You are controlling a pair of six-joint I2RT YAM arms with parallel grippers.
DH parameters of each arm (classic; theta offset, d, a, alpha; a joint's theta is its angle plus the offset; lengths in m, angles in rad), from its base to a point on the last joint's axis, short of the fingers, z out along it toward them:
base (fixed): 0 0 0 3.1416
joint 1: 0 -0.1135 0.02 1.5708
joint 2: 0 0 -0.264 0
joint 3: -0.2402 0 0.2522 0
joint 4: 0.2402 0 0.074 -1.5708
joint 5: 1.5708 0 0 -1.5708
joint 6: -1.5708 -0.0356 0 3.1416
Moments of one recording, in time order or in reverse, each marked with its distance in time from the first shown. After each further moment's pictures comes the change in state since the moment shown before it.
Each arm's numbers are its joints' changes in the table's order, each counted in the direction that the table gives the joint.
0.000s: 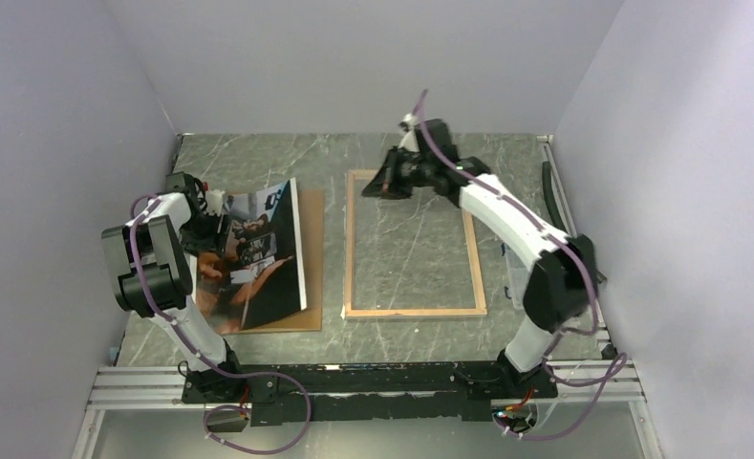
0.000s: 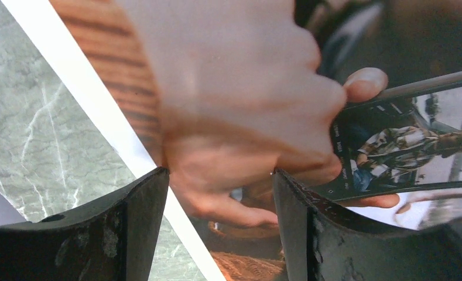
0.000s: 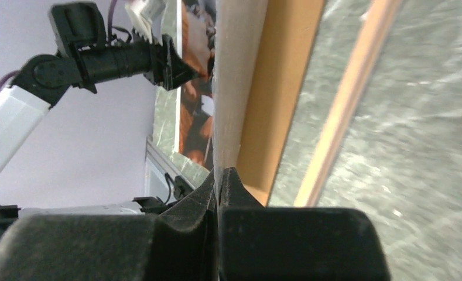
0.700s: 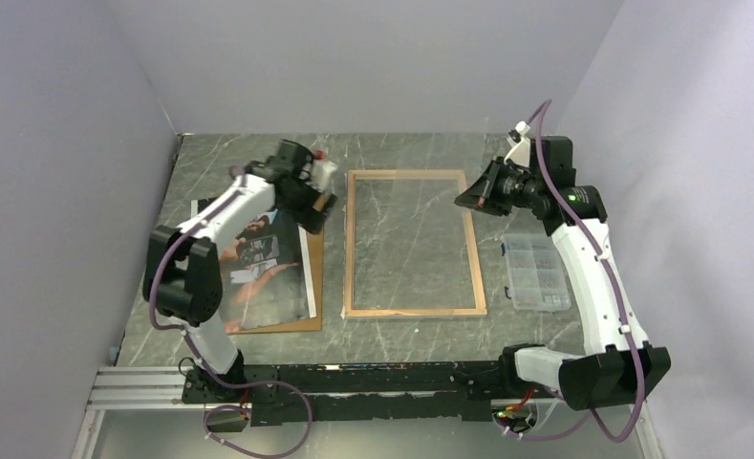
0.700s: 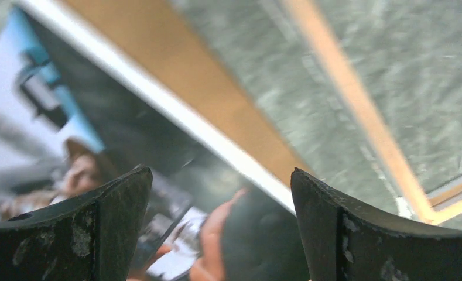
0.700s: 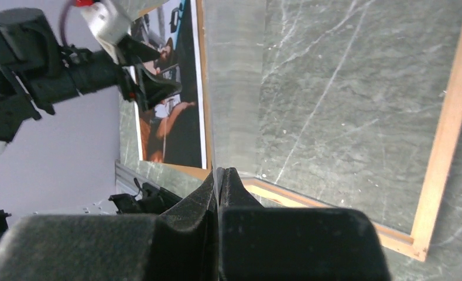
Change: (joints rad) left arm 0.586 -0.077 -0.246 0.090 0.072 0.114; right arm 0.440 -0.523 0.180 0.405 -0.042 0.246
